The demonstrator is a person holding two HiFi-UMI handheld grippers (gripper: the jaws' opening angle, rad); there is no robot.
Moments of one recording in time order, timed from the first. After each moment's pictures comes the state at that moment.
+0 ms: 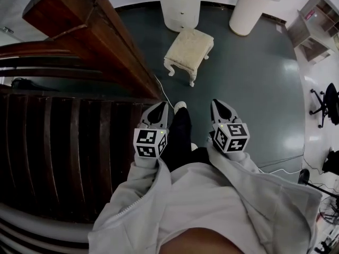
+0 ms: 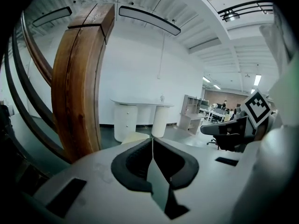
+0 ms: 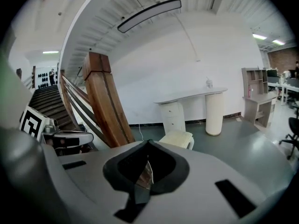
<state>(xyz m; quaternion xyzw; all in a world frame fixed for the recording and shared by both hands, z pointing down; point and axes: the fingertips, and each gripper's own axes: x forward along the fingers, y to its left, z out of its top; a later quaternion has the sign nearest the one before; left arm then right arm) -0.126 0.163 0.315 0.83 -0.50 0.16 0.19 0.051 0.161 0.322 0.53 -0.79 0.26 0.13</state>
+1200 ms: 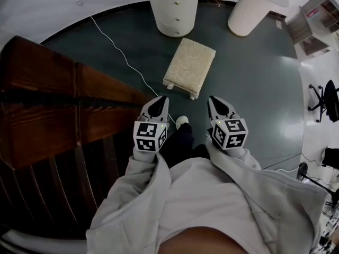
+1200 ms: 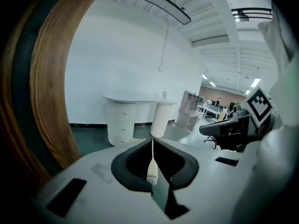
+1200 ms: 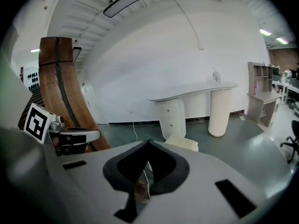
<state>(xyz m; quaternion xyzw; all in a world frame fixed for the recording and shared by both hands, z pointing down) -0.144 -0.088 0.341 0.85 -0.44 0.19 0.22 0.015 -0.068 0.343 0.54 -0.77 0.30 0.16</state>
